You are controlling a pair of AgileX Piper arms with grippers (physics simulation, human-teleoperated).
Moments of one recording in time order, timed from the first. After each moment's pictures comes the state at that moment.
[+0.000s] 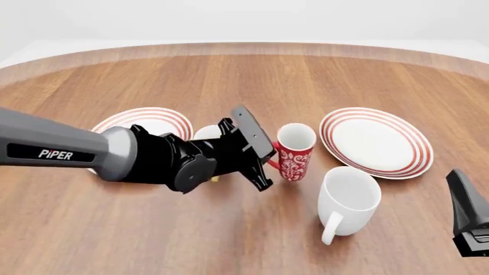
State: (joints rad) left arm -0.78 1.82 -0.95 -0.28 0.40; right arm 0.04 0.00 0.00 -0.05 -0.13
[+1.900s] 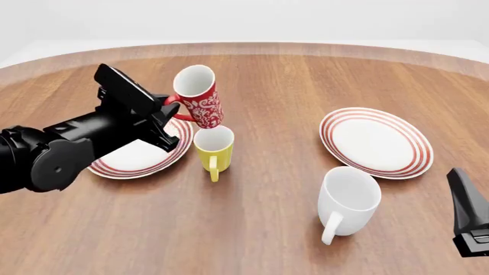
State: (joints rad) left arm -0.43 1.34 -0.62 -0.35 0.38; right arm 0.06 0.00 0.00 -0.08 -0.18
